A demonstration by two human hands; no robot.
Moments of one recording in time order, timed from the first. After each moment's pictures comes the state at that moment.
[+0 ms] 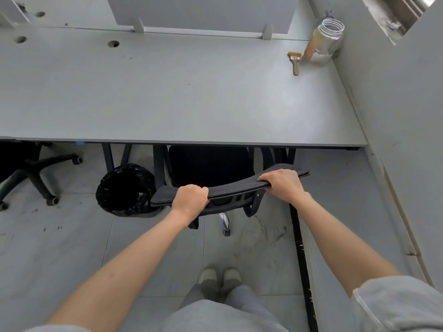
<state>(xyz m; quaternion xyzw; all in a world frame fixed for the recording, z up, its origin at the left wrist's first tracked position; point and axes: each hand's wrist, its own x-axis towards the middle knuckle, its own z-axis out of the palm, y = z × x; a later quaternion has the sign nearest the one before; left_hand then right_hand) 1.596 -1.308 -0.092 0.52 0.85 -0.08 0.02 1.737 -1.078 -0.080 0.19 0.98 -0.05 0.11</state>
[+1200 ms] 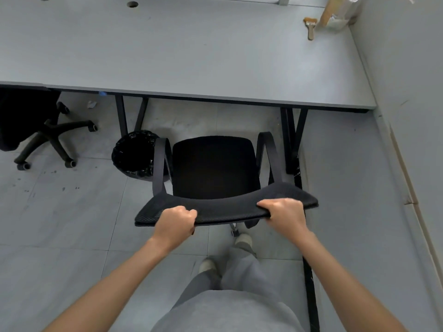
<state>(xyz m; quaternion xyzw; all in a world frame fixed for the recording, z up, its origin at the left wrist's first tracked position) 1.732 -1.492 -0.107 0.53 0.85 -0.02 0.06 1.896 -1.253 -0.107 0.15 0.98 -0.11 -0.06</state>
